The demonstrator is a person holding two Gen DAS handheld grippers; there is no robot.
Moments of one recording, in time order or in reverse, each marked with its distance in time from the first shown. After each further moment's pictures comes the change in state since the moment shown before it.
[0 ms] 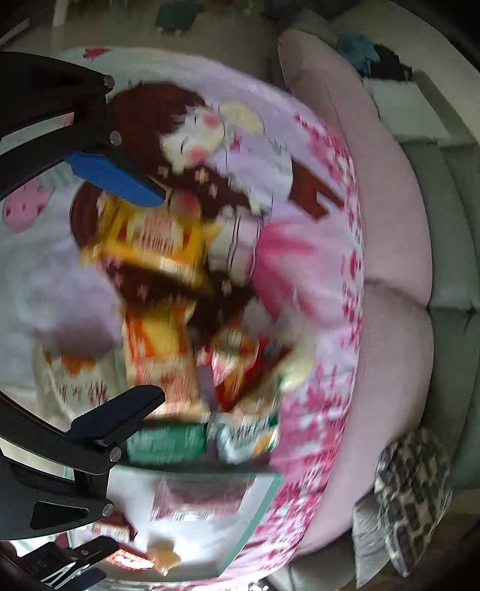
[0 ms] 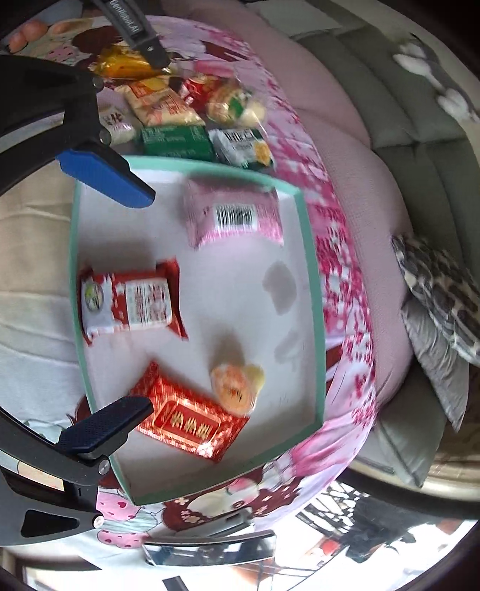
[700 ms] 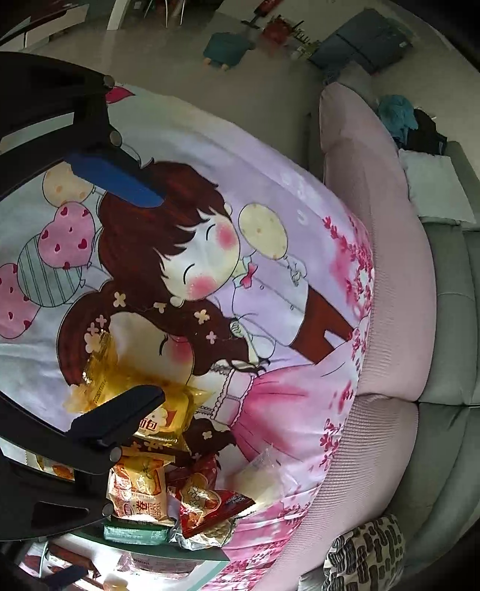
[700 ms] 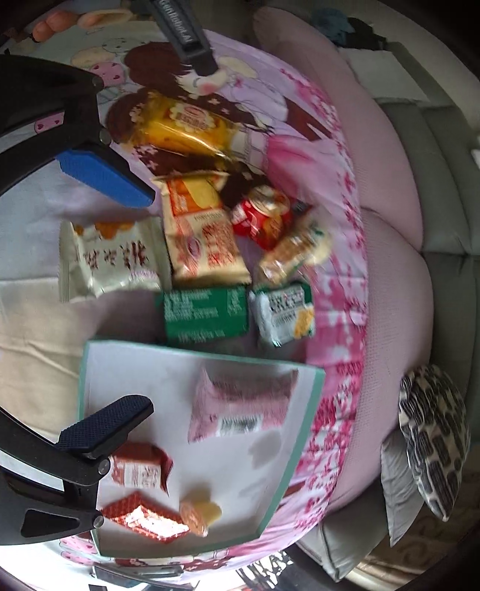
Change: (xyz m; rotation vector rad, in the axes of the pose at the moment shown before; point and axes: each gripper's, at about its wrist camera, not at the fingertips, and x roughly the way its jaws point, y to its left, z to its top) left arm 0.008 0.103 0.000 -0.174 0.020 0.140; right arm 0.010 0.148 -0.028 -0.282 0.071 0.101
